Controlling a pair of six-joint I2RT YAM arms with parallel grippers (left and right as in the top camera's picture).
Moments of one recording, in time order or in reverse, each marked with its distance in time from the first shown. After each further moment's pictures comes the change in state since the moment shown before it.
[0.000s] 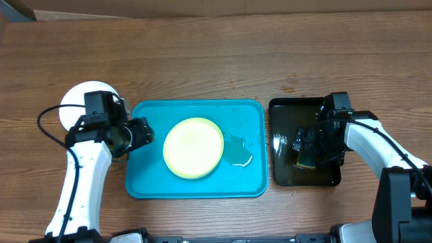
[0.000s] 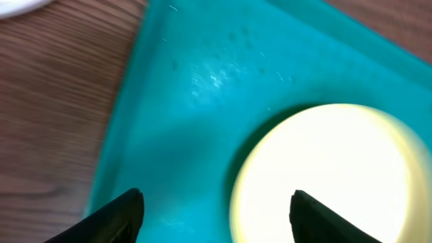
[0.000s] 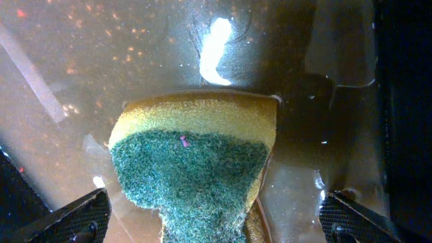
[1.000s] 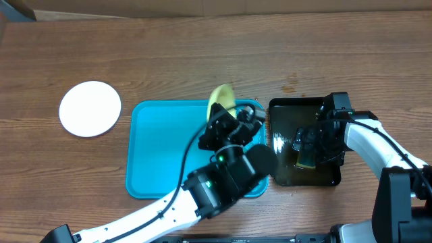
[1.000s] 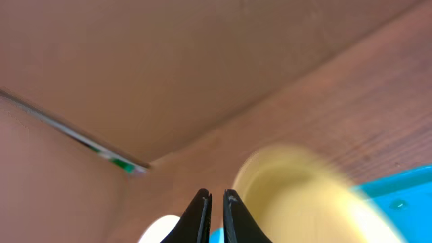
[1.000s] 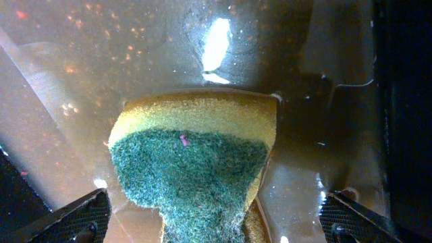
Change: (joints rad) left arm -1.189 -0.047 0.010 0.660 -1.425 0.433; right arm 0.000 0.000 0.000 -0.002 0.000 0.000
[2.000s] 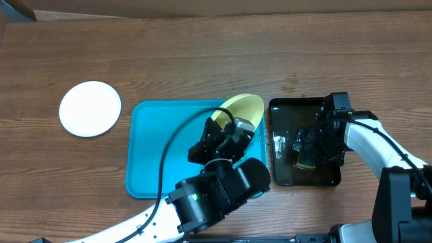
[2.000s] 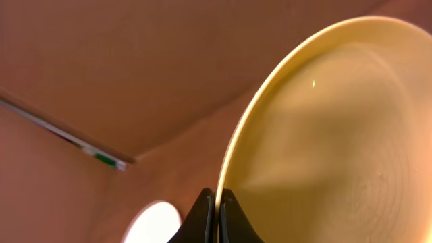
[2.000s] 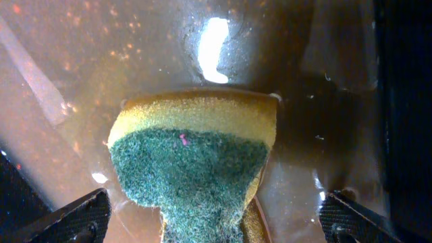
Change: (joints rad) left arm -0.092 -0.119 -0.007 -0.266 -0.006 -0.180; right arm 0.000 0.000 0.000 -0.002 0.000 -0.001
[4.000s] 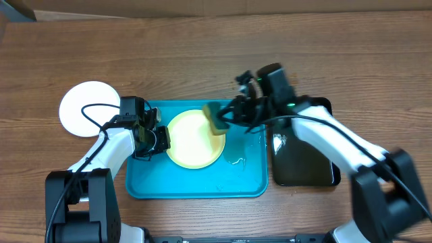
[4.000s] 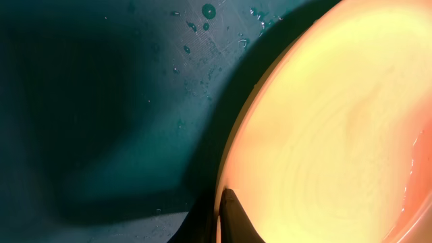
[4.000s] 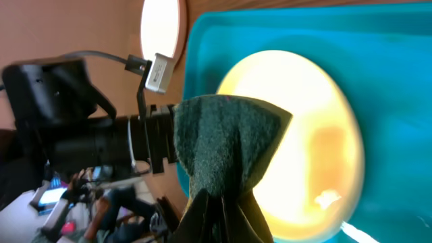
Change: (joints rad) left arm 1.158 0.440 -0.114 -0.125 1.514 -0.184; right arm 0.391 0.080 0.252 0.461 -0.612 0.245
